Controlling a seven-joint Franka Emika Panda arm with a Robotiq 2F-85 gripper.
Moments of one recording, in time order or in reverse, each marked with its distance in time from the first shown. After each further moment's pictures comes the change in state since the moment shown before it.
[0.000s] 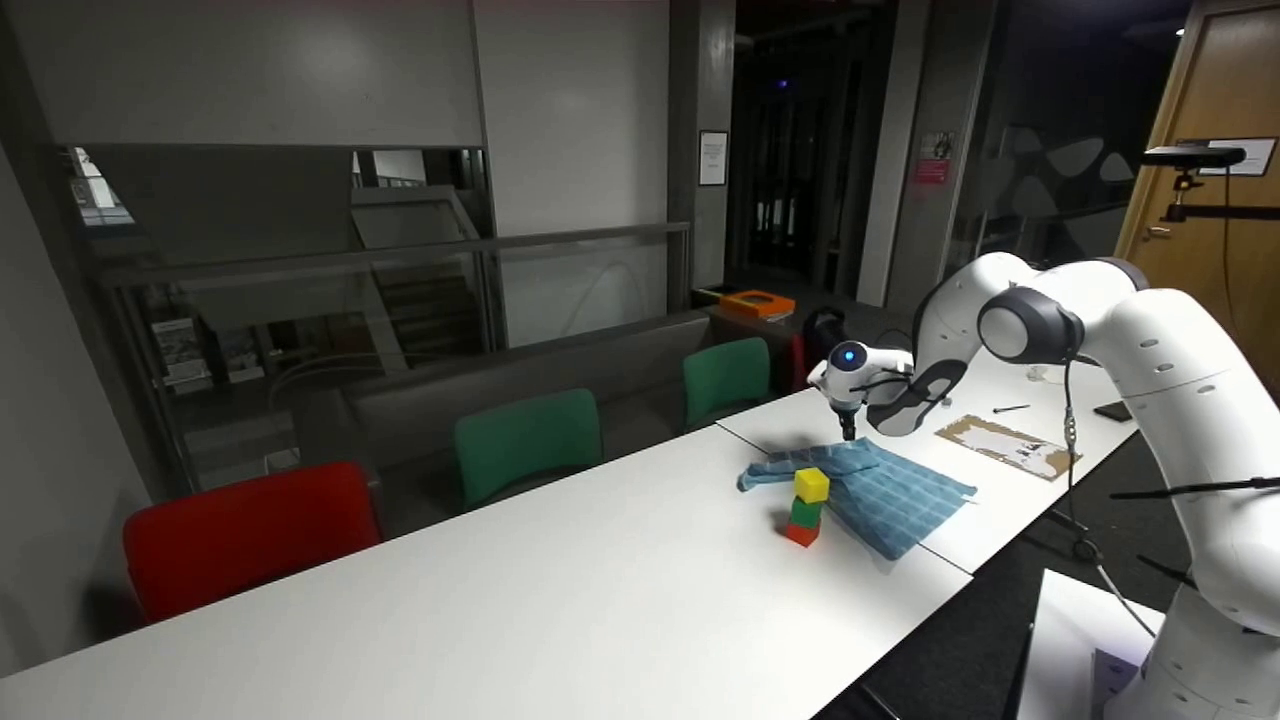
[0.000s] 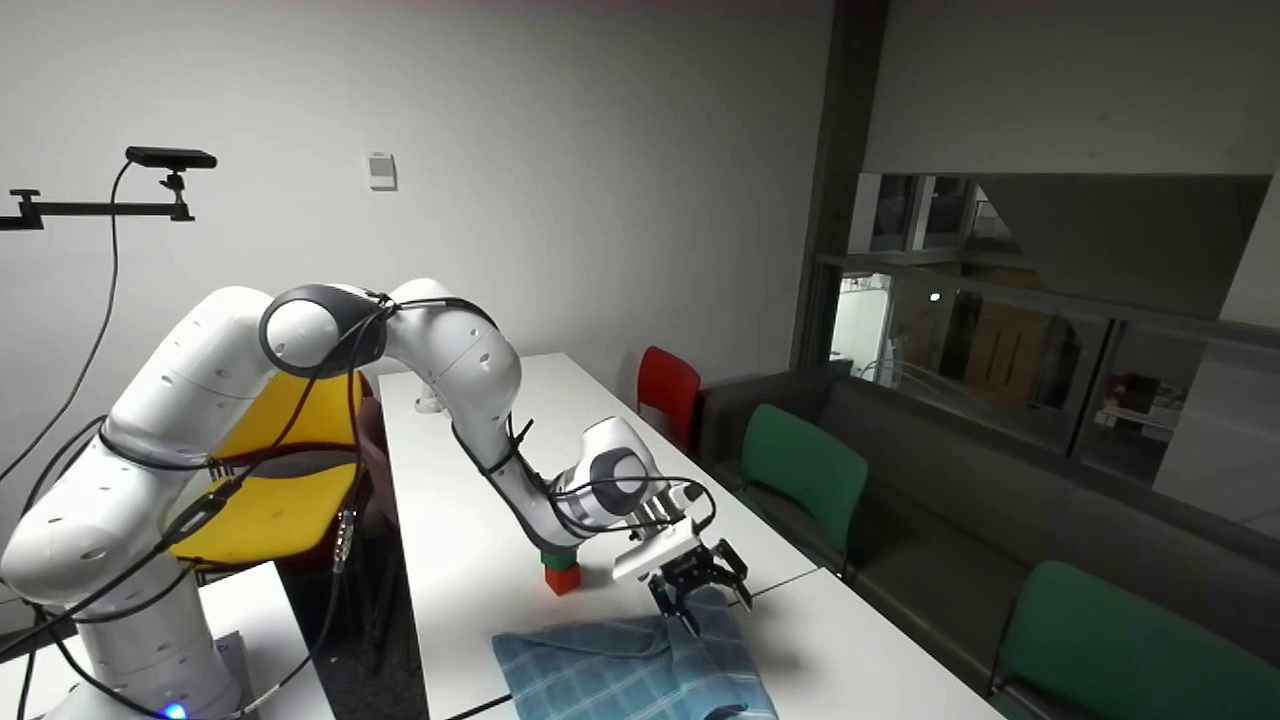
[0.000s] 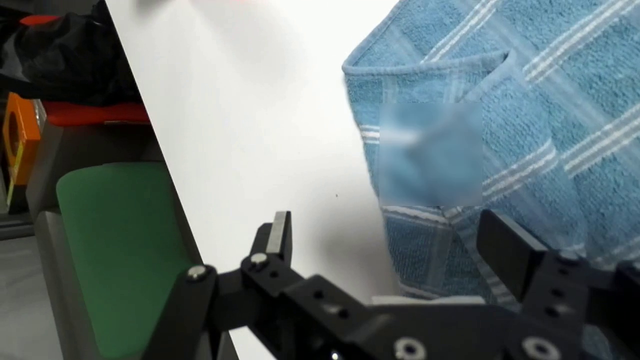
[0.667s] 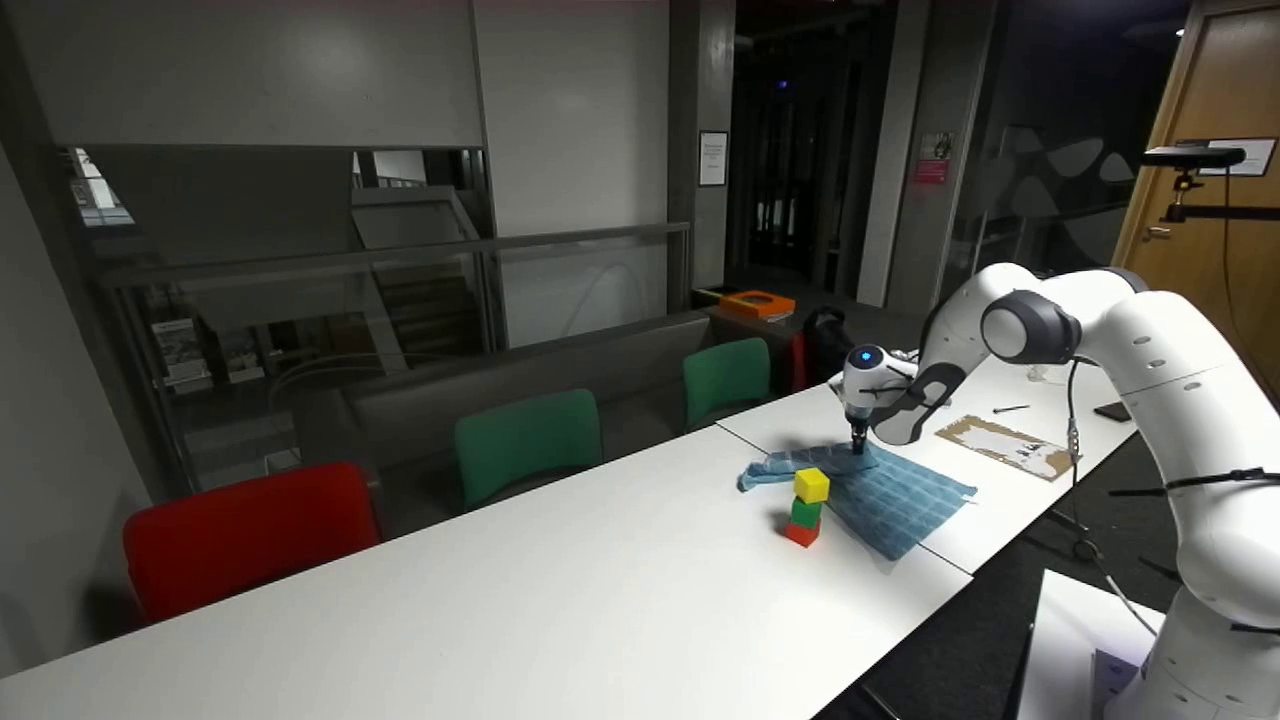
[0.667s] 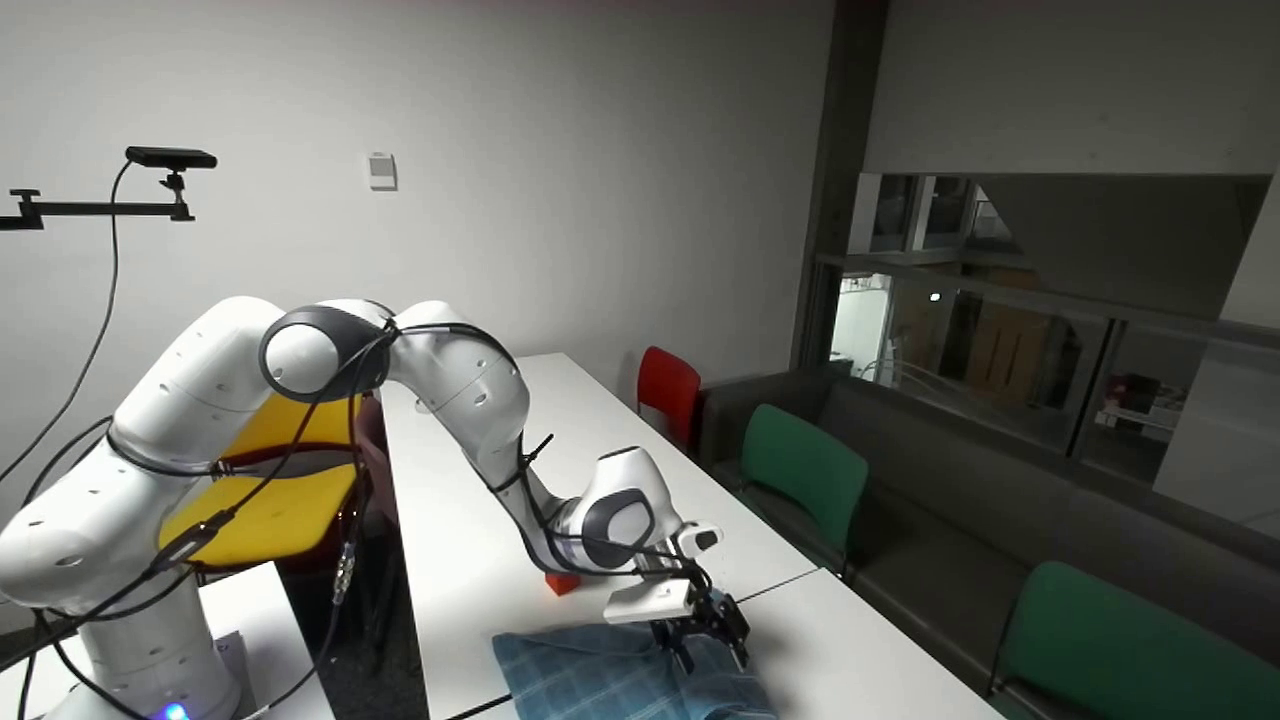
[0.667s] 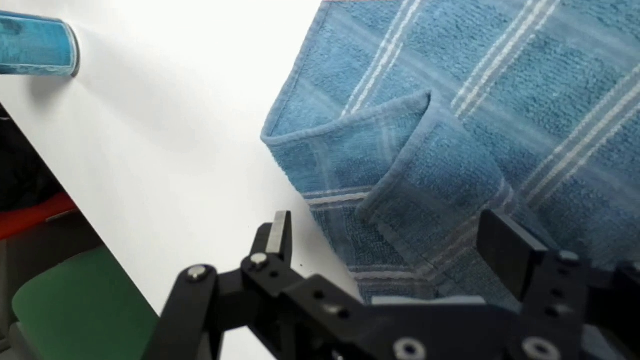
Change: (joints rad) arm -0.139 0.045 0.092 -0.005 0.265 0.012 -0.044
